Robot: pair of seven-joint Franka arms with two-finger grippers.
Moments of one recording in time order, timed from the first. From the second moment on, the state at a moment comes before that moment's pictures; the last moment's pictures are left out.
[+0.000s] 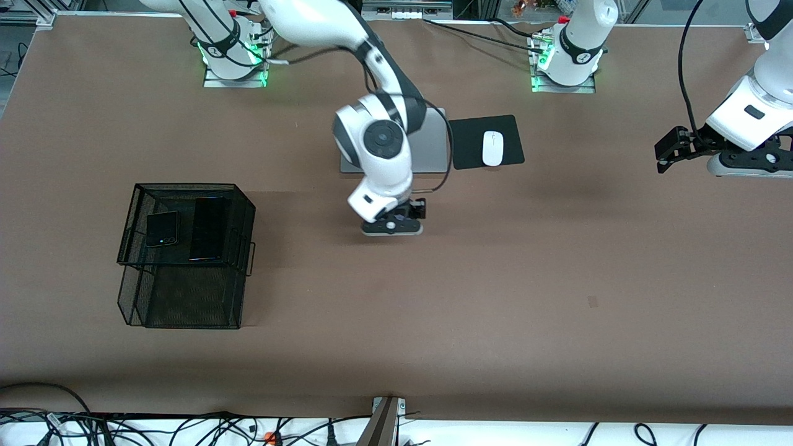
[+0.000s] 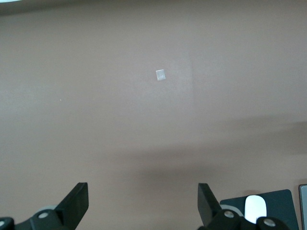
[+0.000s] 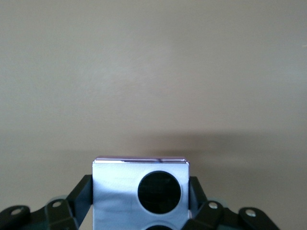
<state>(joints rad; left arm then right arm) -0.09 -0.05 0.03 -1.76 0.09 1.76 0.00 1.08 0.77 -0.52 -1.27 0.38 2.01 0.58</state>
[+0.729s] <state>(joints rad) -0.09 -0.05 0.02 -1.76 0.09 1.76 0.00 0.83 0.61 -0.84 -1.25 0.38 1.58 0.06</state>
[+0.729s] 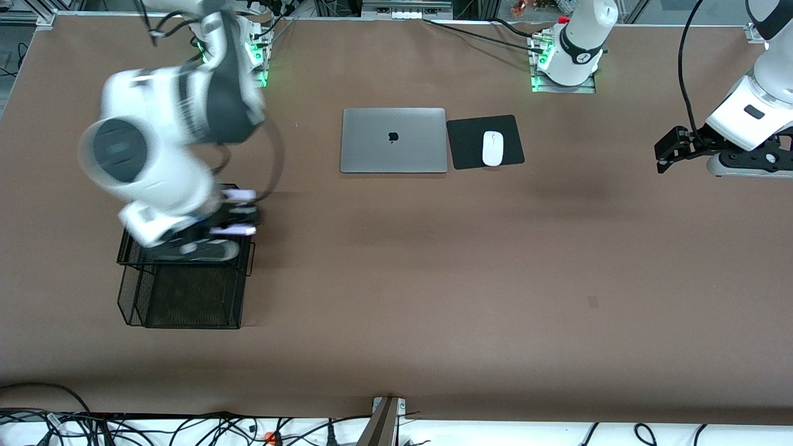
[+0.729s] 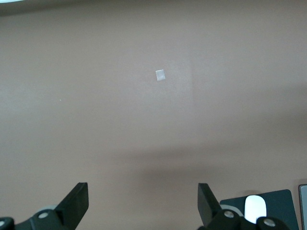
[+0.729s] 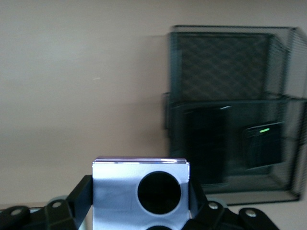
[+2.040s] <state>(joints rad) -0.09 -0.05 0.02 -1.76 0.09 1.73 0.00 0.41 0.89 -0.62 -1.24 0.55 1.98 -0.27</state>
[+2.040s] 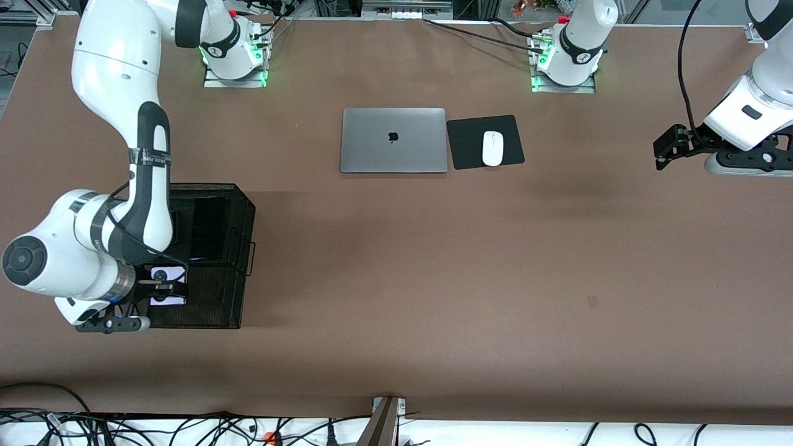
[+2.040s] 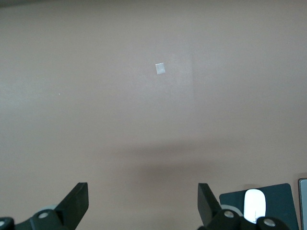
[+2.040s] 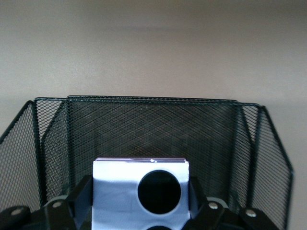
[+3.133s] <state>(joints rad) -0.09 -0.05 0.02 -1.75 0.09 1.72 0.00 0.39 0.78 -0.67 -1.20 0.54 1.79 -0.28</state>
